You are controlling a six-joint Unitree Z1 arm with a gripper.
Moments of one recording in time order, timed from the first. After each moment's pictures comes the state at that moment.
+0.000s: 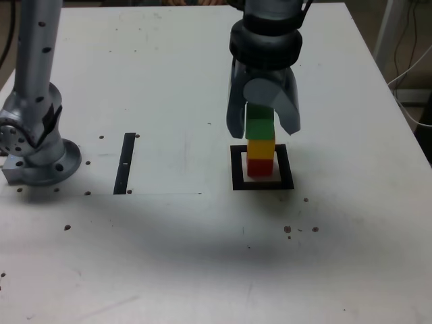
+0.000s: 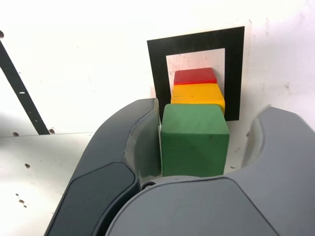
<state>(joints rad) -0.12 1.98 -1.65 1.35 0.08 -0.03</state>
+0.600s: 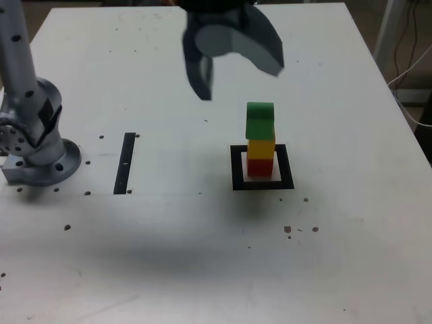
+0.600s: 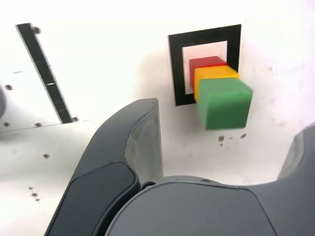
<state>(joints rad) -0.12 1.68 -1.55 1.39 0.08 -0.05</state>
